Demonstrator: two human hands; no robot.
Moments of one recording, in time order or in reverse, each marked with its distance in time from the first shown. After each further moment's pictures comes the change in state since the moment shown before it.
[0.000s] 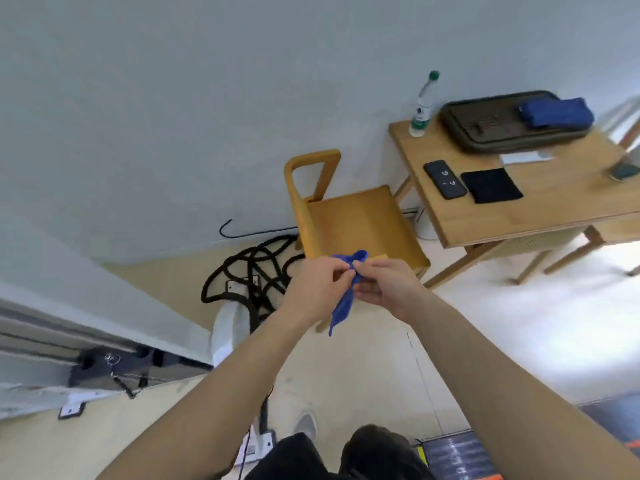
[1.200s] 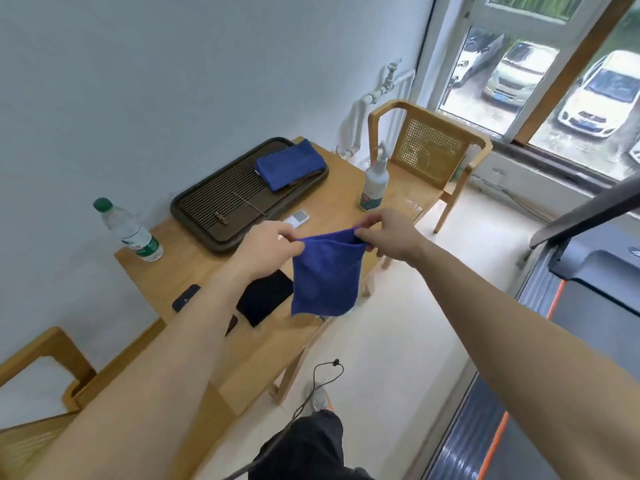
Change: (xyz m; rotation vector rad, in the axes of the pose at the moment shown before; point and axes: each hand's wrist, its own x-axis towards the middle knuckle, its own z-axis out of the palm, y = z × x) left_hand 0.496 0.386 0.286 0.070 -0.468 0.330; right_hand 0.107 -0.232 -0.620 -0.473 0.661 -0.239
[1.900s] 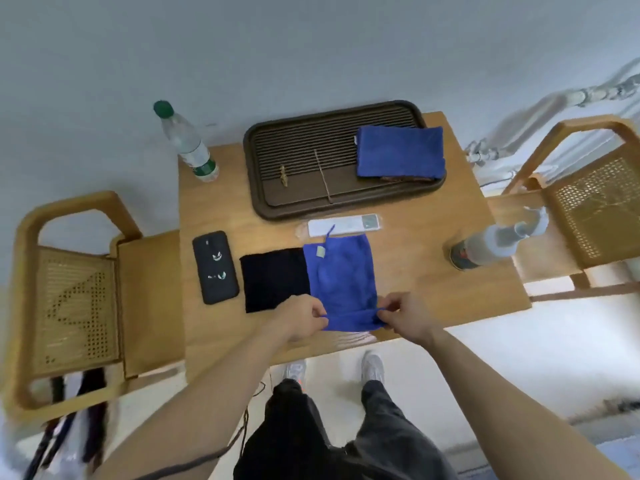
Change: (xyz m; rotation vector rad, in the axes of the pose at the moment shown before) left_hand 0.089 -0.103 0.139 -0.152 -0.129 -0.644; right_hand 0.195 0.130 0.060 -0.276 -0.603 0.092
